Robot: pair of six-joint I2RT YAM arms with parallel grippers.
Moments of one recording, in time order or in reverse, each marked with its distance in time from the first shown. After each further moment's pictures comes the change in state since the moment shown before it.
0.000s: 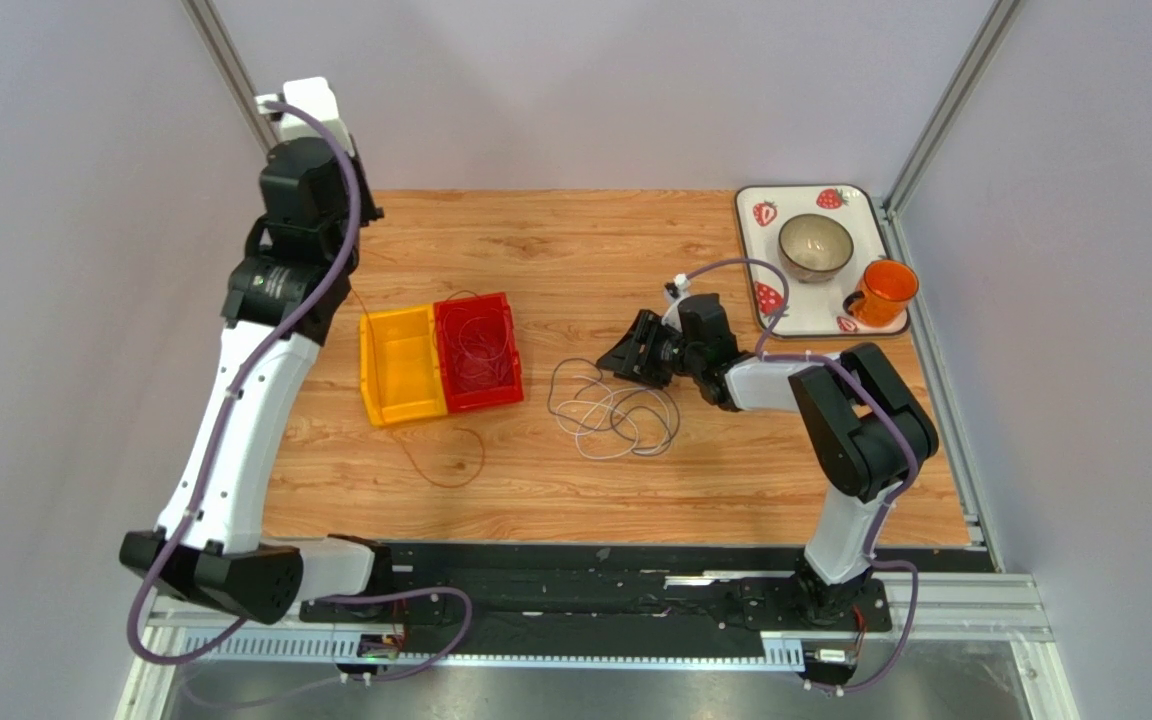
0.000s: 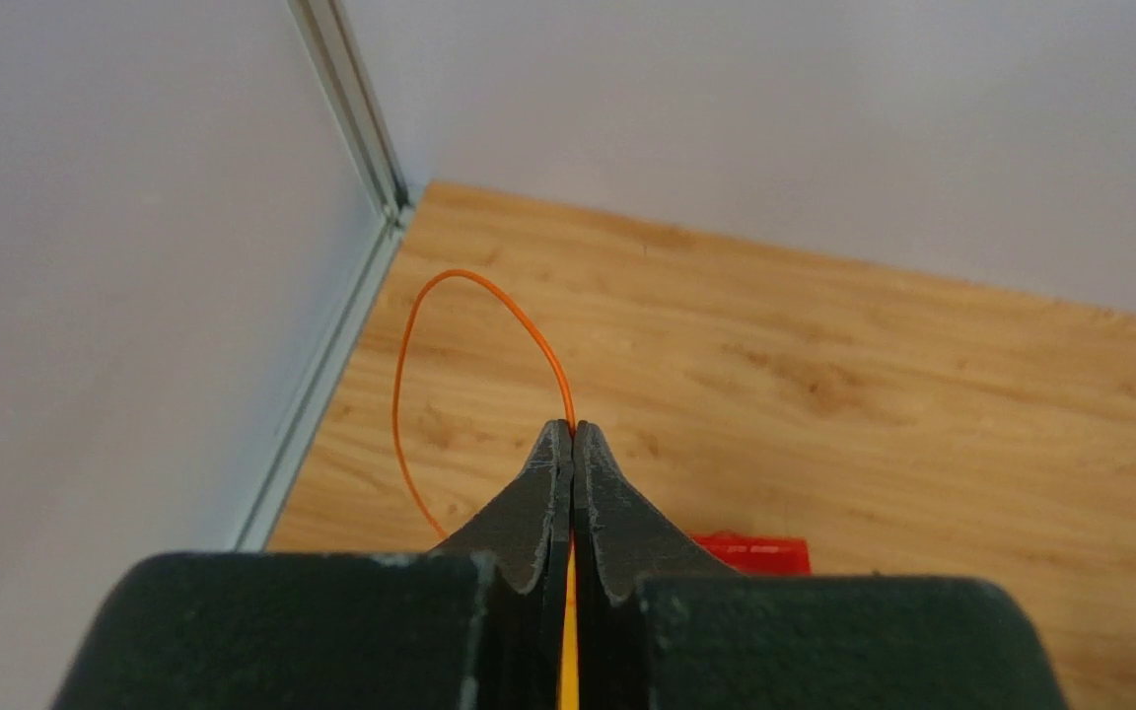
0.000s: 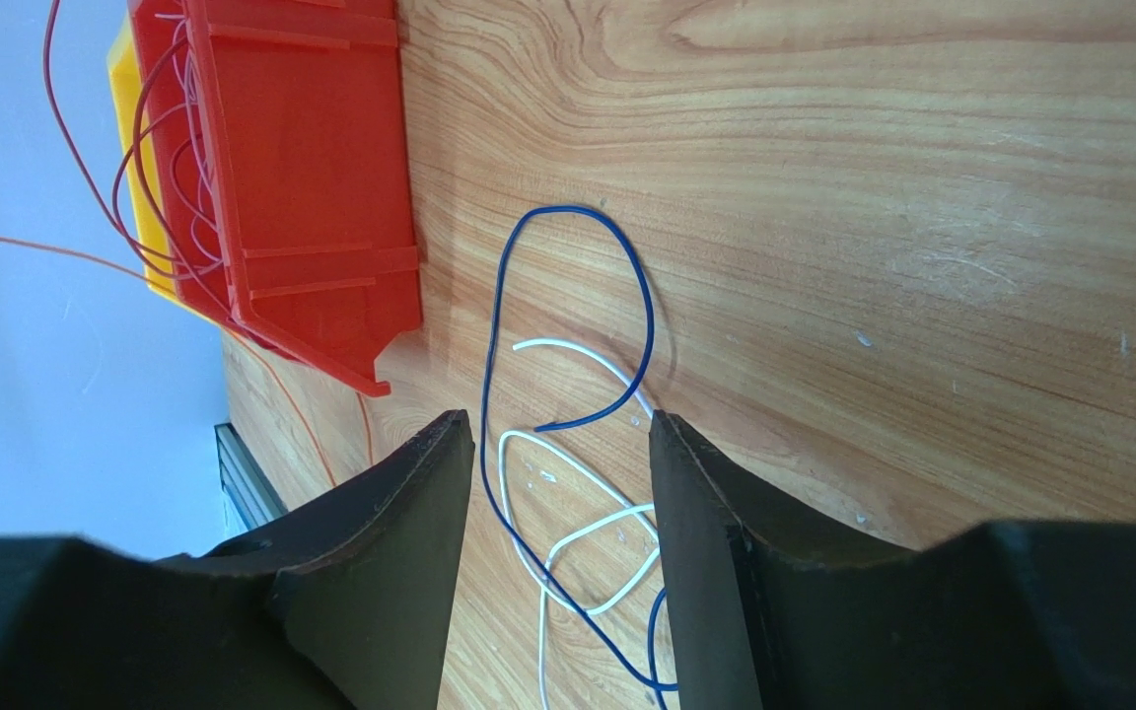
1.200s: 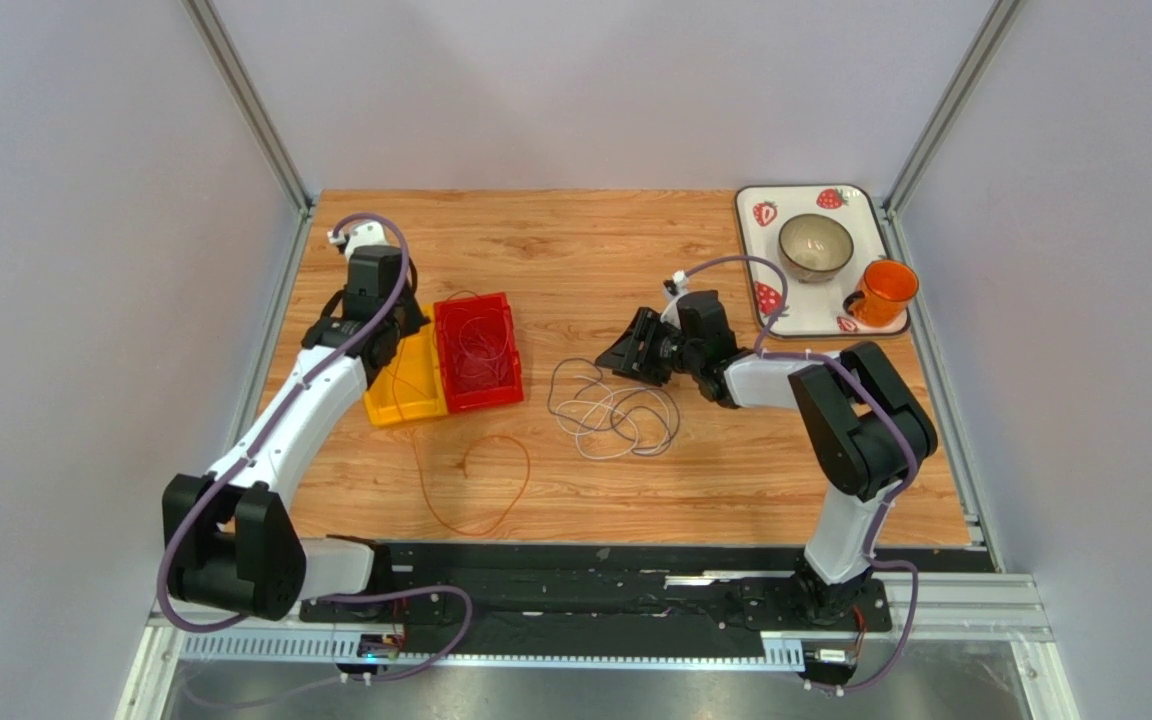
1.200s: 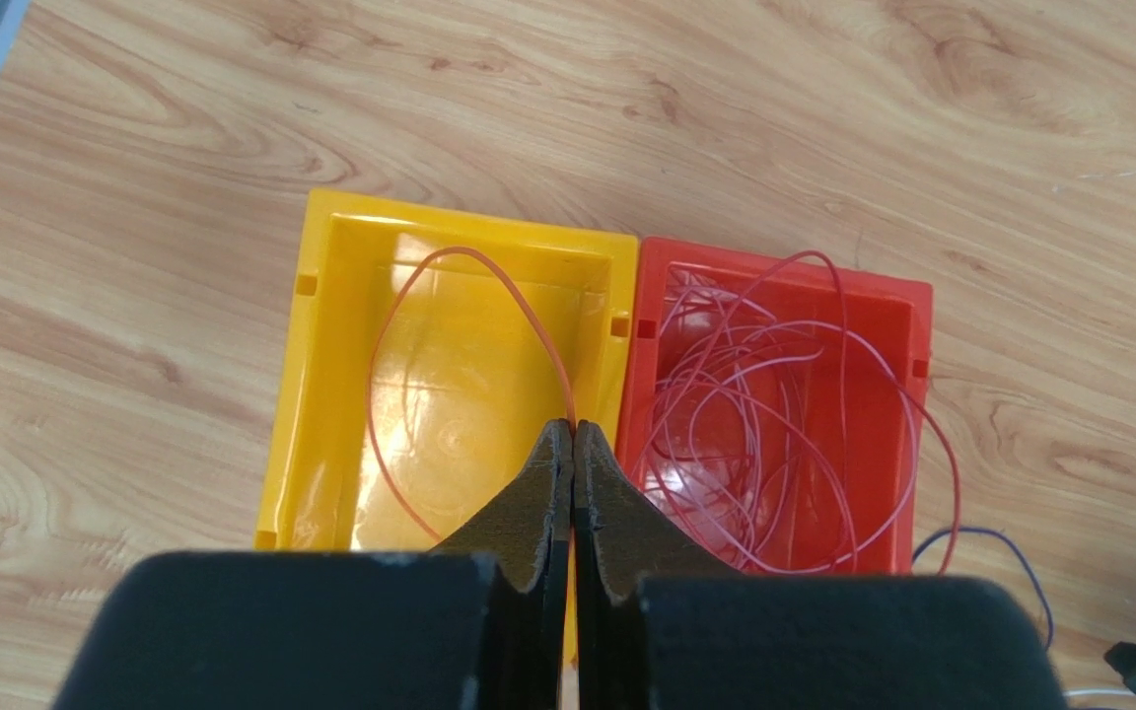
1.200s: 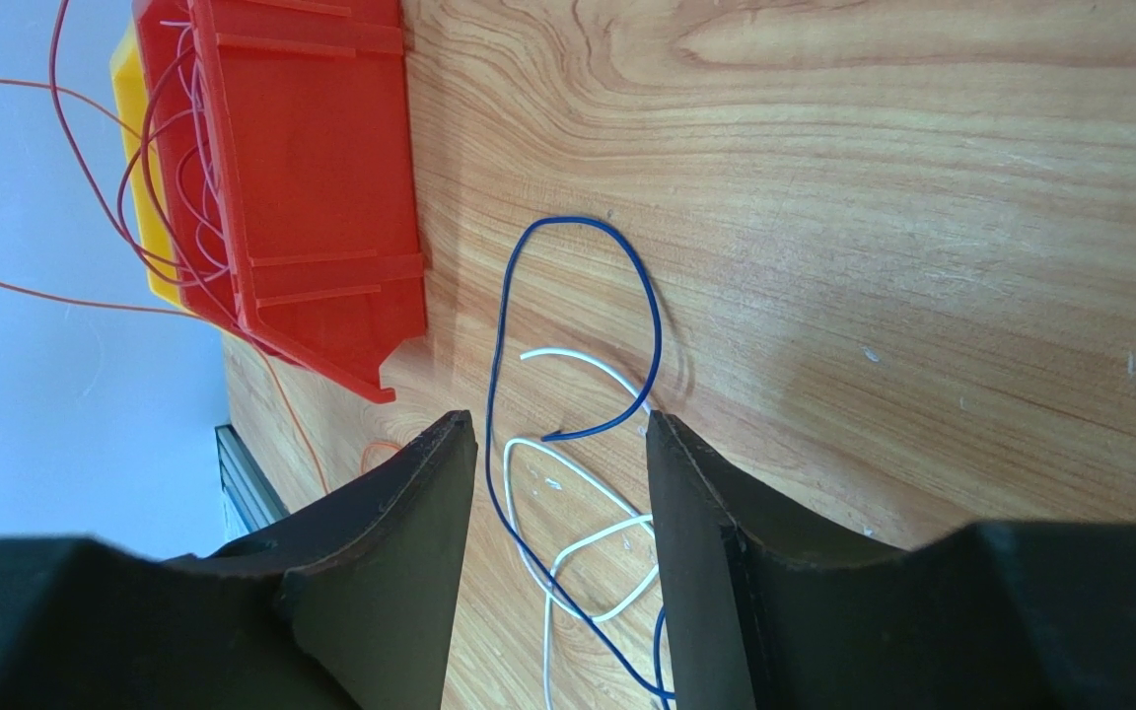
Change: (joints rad) left arm 0.050 0.003 -0.638 0.166 0.144 -0.323; right arm 0.000 0.005 0.021 -0.018 -0.001 -0.004
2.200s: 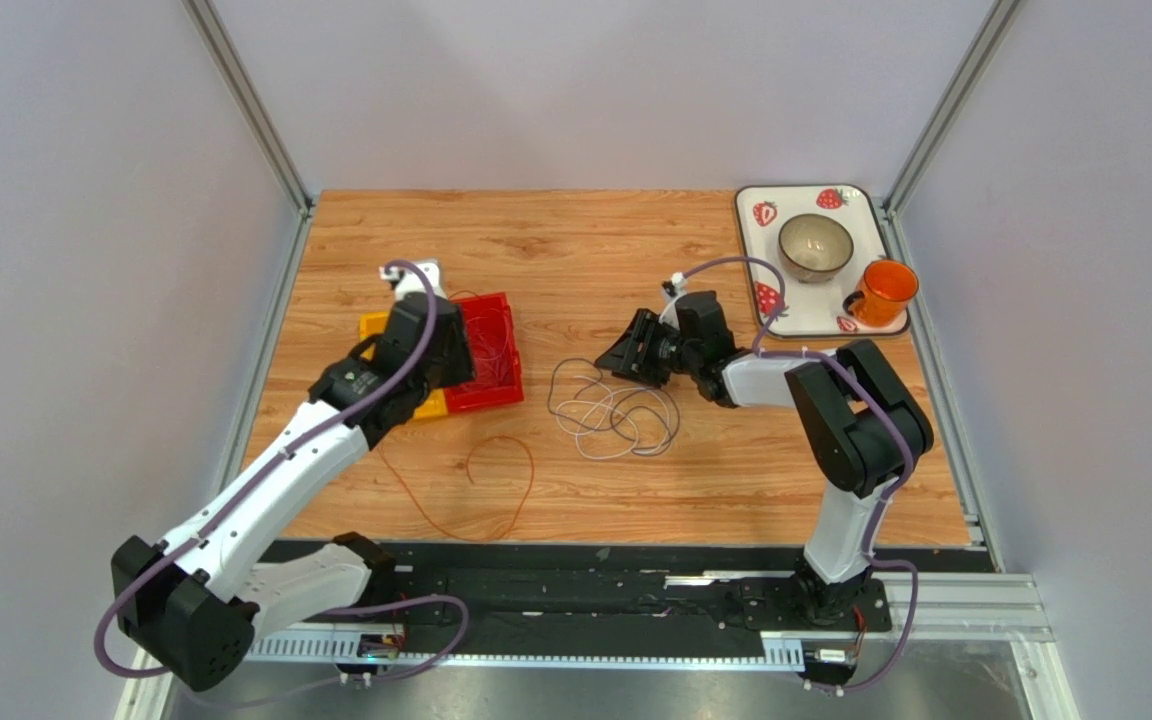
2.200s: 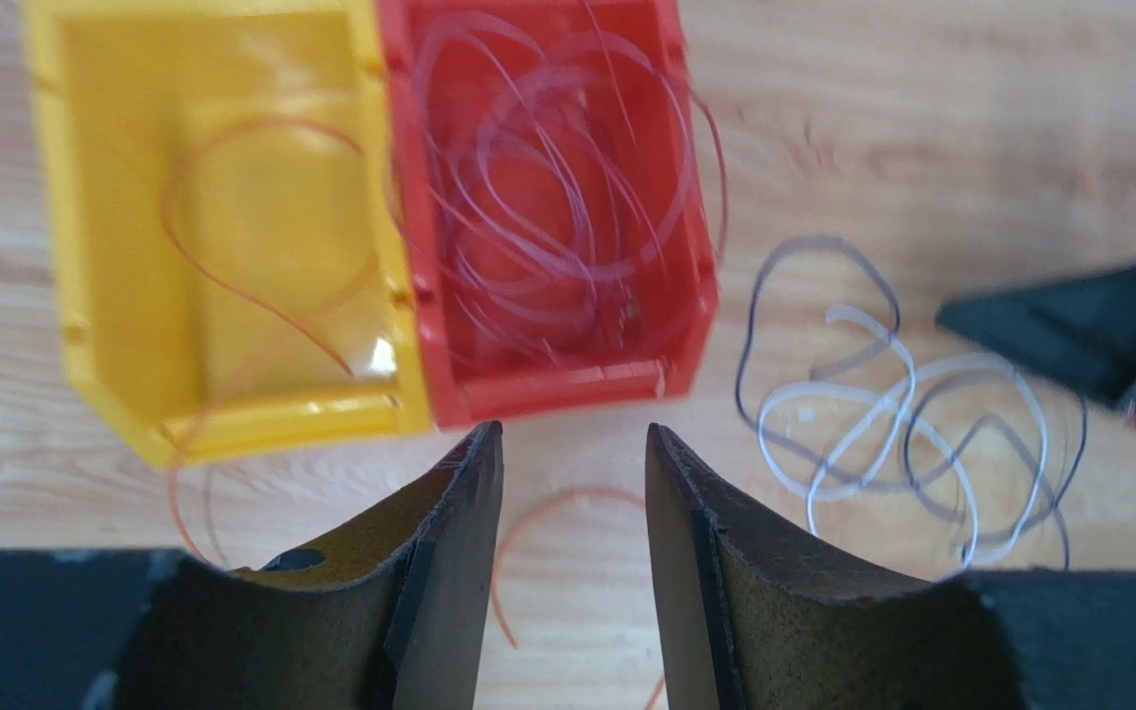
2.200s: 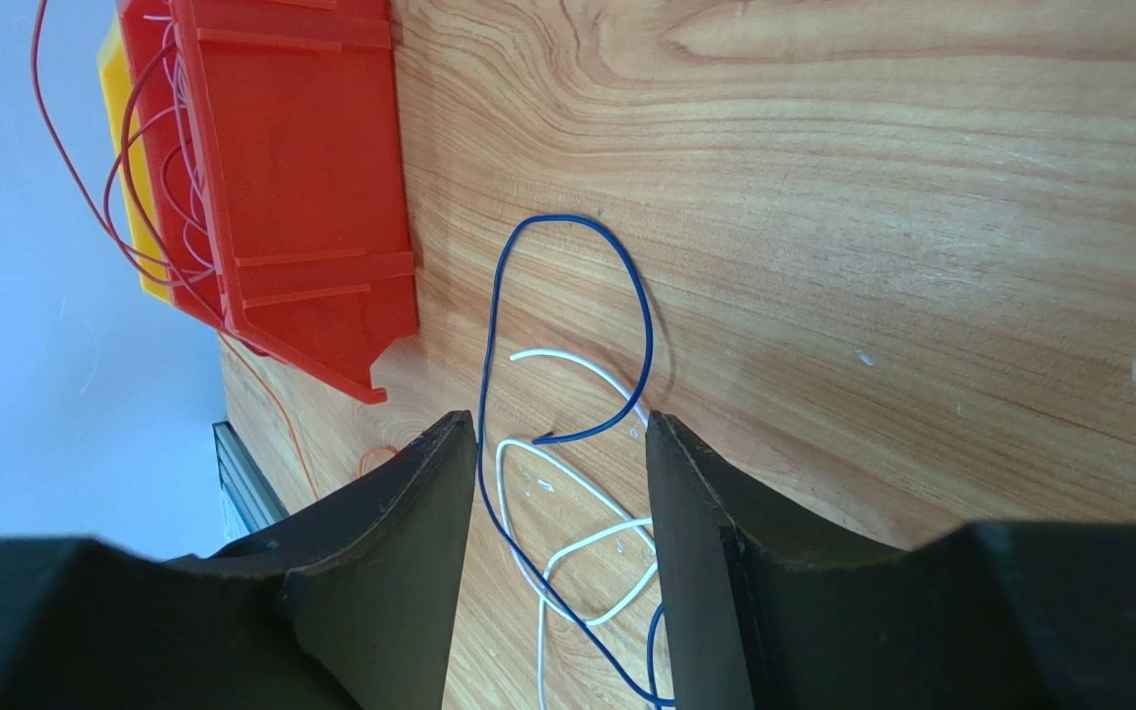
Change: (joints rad) left arm -0.321 -0.221 -0.035 -0.219 -0.046 -0.084; right arm 0.000 0.018 0.006 0.000 -0.007 0.000
